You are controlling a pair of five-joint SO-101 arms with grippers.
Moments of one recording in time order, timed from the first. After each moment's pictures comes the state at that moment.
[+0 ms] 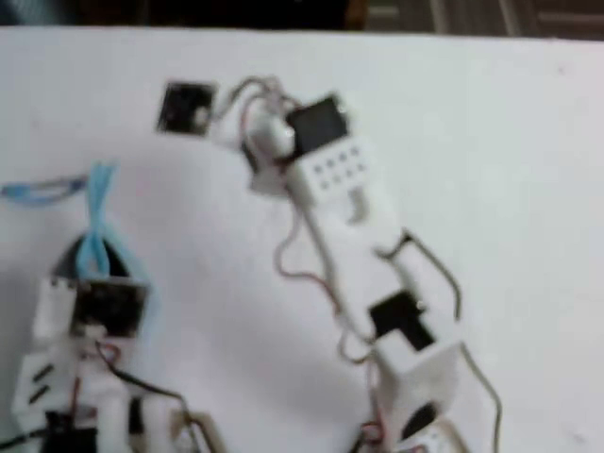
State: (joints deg) left arm -15.3 -101.8 70.4 66.2 -21.3; right arm -34.3 17.5 -44.3 99.7 53.0
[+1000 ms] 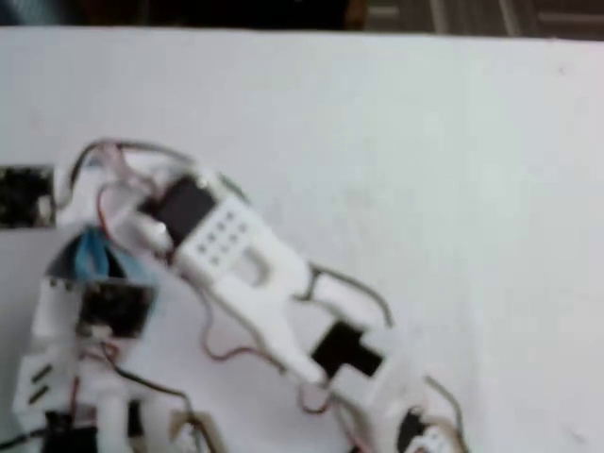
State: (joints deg) left arm -16.4 -101.9 73.9 64.4 -25.4; right arm -59.0 22.2 -43.1 70.5 47.2
